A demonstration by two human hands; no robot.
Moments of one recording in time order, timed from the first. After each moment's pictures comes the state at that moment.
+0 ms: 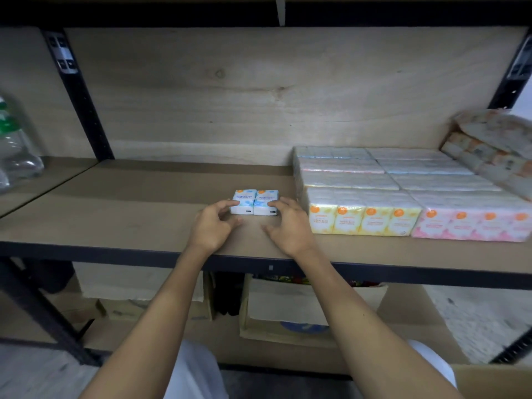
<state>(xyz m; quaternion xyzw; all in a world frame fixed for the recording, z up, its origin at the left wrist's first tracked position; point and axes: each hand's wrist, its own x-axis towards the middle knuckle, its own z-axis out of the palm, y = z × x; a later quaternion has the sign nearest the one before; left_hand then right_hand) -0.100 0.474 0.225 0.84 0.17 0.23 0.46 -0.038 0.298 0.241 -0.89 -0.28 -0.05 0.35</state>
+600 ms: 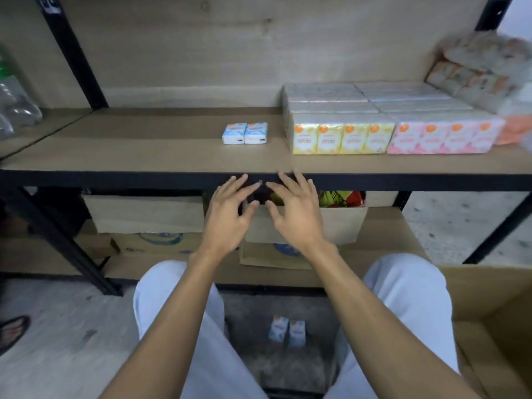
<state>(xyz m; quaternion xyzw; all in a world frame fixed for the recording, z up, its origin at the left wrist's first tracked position) -0.222 0.364 0.169 0.91 0.04 0.29 0.29 -0.159 0.213 0.174 -0.87 -0.33 -0.19 0.30</state>
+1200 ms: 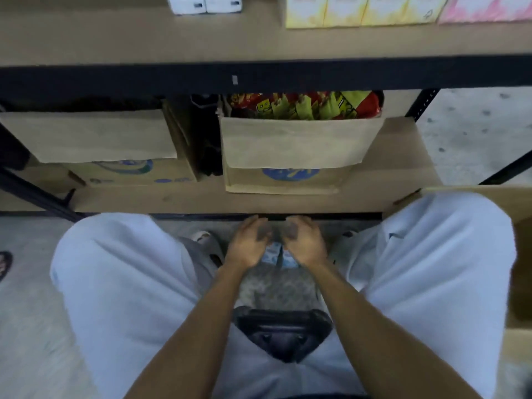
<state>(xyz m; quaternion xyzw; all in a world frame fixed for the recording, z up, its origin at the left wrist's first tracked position) -0.243 0.303 -0.060 0.92 0.15 -0.10 0.34 -0.186 0.159 -0.061 -0.92 -0.13 0.17 0.32</state>
